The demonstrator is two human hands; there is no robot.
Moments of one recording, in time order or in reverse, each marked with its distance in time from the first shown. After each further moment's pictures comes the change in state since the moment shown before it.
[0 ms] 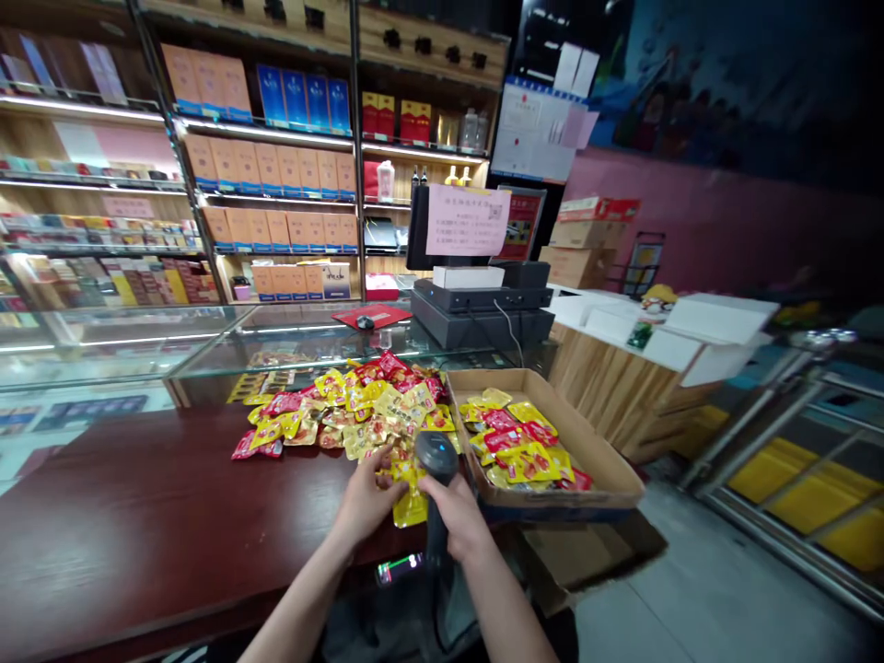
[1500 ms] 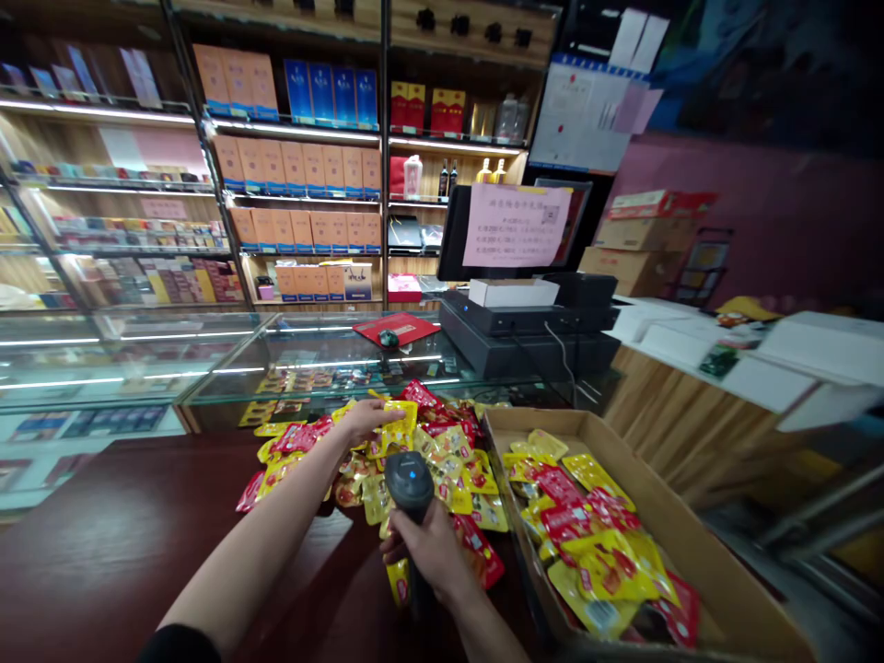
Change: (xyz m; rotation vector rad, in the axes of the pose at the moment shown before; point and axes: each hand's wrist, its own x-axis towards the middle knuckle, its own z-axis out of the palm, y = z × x) left_hand 0.217 0.052 -0.080 -0.034 -0.183 -0.280; right_hand 0.075 0.003 0.078 -0.232 -0.265 0.085
